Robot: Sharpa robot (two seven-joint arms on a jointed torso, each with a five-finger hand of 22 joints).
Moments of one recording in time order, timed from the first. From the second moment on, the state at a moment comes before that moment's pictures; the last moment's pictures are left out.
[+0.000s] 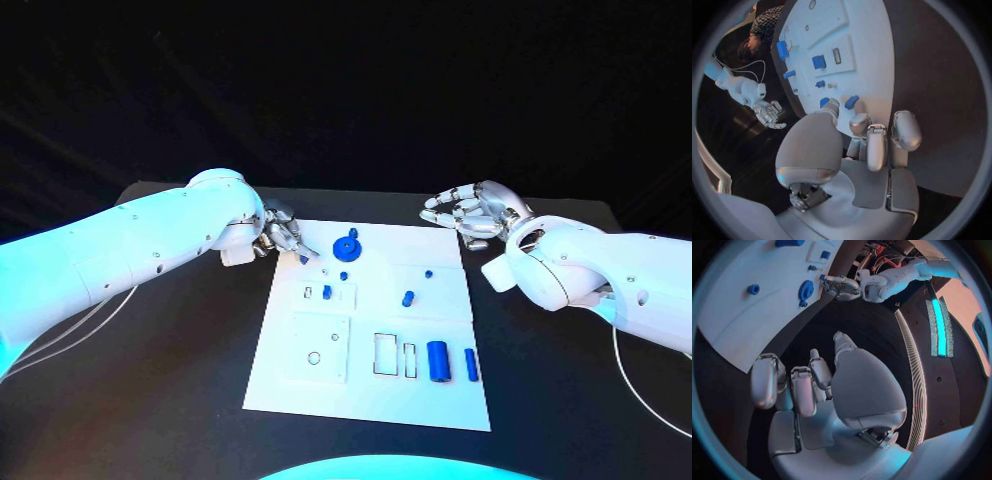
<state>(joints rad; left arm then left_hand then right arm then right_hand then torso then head) 1.29 -0.58 -0.01 1.10 -1.07 0.31 -0.43 1.21 -0.12 0.10 0.29 0.06 0.92 0.08 0.52 0.69 1.28 0.01 1.19 0.97 1.47 -0.06 1.54 1.31 0.09 1.29 0.07 1.36 1.12 1.31 -0.88 -0.19 1.52 -0.53 -0.48 0.12 1.36 -0.09 0.01 0.29 0.34 0.79 0.18 0.19 0.43 1.30 0.10 1.33 1.22 1.46 0.02 1.51 1.31 0.06 1.40 0.12 1.28 1.31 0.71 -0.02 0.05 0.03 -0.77</state>
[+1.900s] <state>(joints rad) 1.29 -0.78 -0.02 1.40 -0.83 0.14 -0.48 1.24 -0.21 0.73 0.26 0.07 0.88 0.07 0.68 0.76 1.31 -0.01 1.20 0.98 1.47 -0.06 1.54 1.31 0.09 1.31 0.05 1.37 1.17 1.31 -0.88 -0.19 1.51 -0.53 -0.48 0.12 1.35 -0.08 0.01 0.29 0.34 0.79 0.18 0.20 0.43 1.23 0.09 1.27 1.13 1.46 0.02 1.47 1.30 0.08 1.36 0.12 1.21 1.30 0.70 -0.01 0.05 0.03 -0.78</state>
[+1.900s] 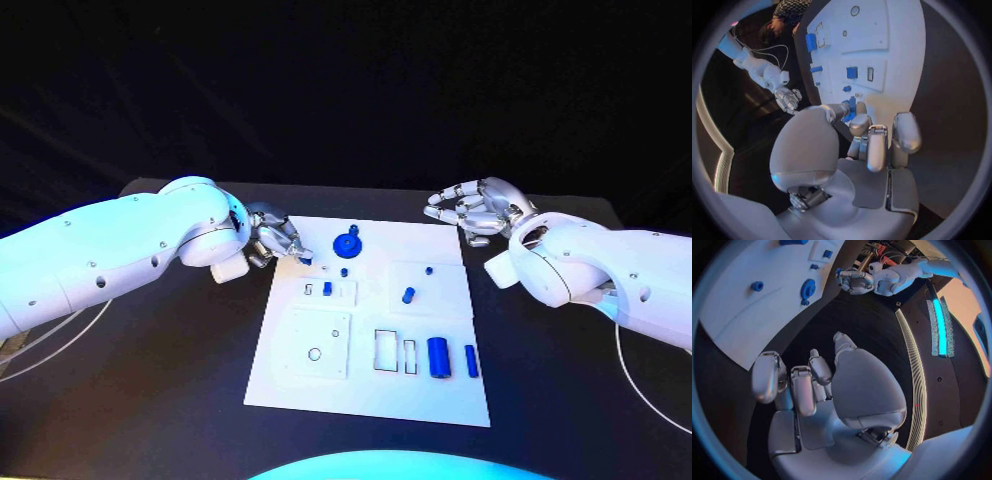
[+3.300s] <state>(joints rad) 1.24 -0.80 -0.04 1.55 -1.10 0.07 -0.53 1.22 -0.23 0.78 0.21 0.08 0.90 0.06 0.69 0.76 1.34 -0.02 1.22 0.99 1.47 -0.06 1.54 1.31 0.09 1.33 0.04 1.39 1.19 1.30 -0.87 -0.19 1.48 -0.39 -0.53 0.25 1.33 -0.14 0.20 0.28 0.39 0.73 0.19 0.25 0.39 0.88 0.19 0.40 0.13 1.04 0.13 0.22 0.41 0.18 0.92 0.24 0.12 0.42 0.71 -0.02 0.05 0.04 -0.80</state>
